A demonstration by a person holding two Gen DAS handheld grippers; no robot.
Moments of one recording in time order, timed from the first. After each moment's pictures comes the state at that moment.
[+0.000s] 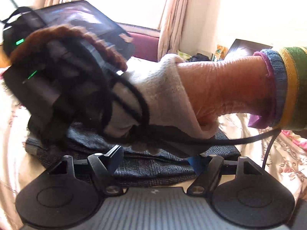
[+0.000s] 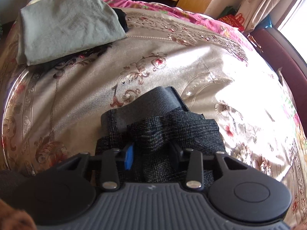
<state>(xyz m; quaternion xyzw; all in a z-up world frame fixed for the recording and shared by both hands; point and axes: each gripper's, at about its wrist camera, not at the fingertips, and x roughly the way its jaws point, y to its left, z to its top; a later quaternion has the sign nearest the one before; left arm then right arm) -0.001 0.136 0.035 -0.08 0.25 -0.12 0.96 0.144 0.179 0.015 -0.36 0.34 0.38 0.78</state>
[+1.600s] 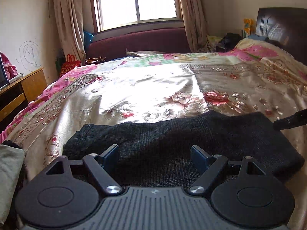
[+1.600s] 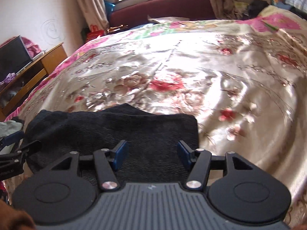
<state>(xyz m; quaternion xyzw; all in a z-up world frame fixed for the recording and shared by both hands) 0.081 0.119 0.023 0.07 0.29 0.00 0.95 0.141 -0.169 0.018 0.09 0.38 0.13 0.91</state>
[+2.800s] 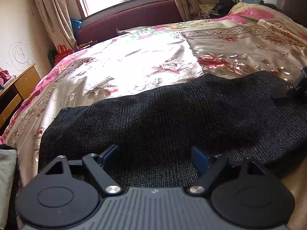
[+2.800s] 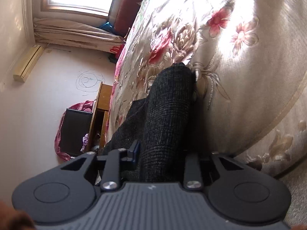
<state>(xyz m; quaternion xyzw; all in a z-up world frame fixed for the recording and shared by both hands) 0.098 0.093 -0.005 0.13 0.35 0.00 0.93 0.185 -0.245 -0.084 0.48 0.41 0.27 0.72</state>
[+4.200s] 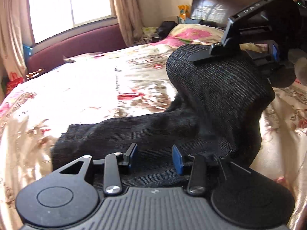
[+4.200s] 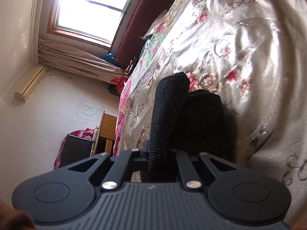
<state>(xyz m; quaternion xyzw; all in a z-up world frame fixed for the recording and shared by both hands) 0.044 0.024 0.039 0.11 0.29 -0.17 0.93 0.141 -0.245 0.034 0.48 0.34 0.21 0.78</state>
